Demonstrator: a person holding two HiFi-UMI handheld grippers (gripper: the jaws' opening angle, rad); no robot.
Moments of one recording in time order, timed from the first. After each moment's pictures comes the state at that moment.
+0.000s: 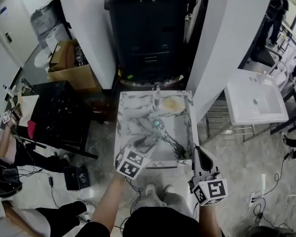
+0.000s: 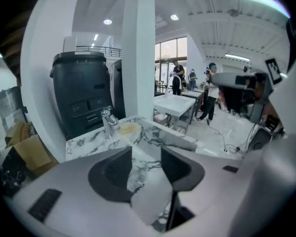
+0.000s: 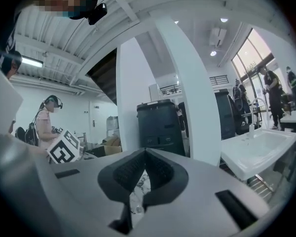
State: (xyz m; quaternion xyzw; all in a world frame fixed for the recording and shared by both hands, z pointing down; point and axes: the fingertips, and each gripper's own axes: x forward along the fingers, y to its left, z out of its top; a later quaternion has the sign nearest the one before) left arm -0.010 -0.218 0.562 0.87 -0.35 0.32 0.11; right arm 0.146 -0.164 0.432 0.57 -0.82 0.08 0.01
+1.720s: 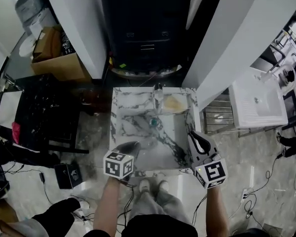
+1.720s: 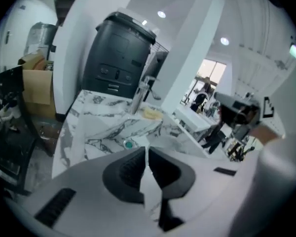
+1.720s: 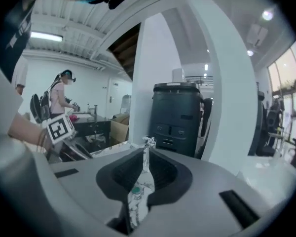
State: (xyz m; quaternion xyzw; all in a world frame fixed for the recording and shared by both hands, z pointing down) left arm -0.072 -0.270 0.640 0.82 -0.40 0.21 0.34; right arm 0.108 -0.286 0.491 0.48 -0.86 0.02 0.17
